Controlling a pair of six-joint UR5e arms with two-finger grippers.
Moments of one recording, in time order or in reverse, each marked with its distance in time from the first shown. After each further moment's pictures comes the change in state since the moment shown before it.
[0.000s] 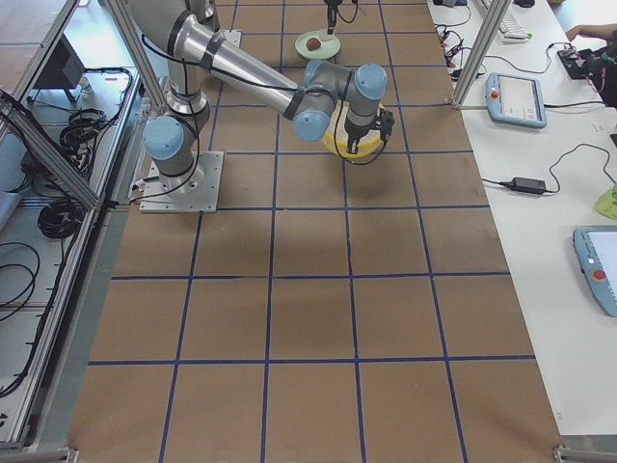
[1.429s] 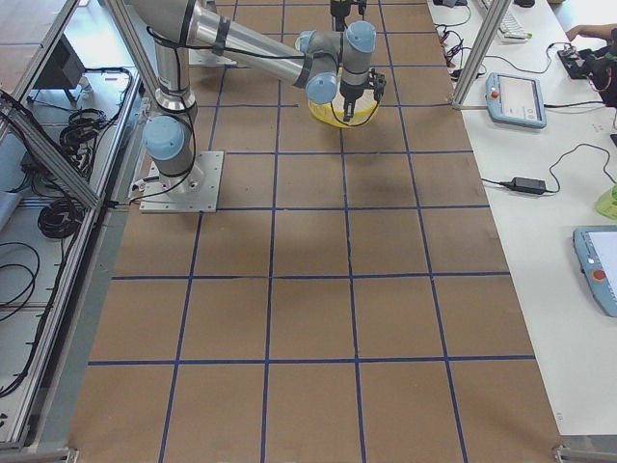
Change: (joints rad) left arm 0.085 -0.034 -0.175 0.268 0.082 0.307; right arm 0.217 0.009 -0.001 -0.053 -0.102 0.167
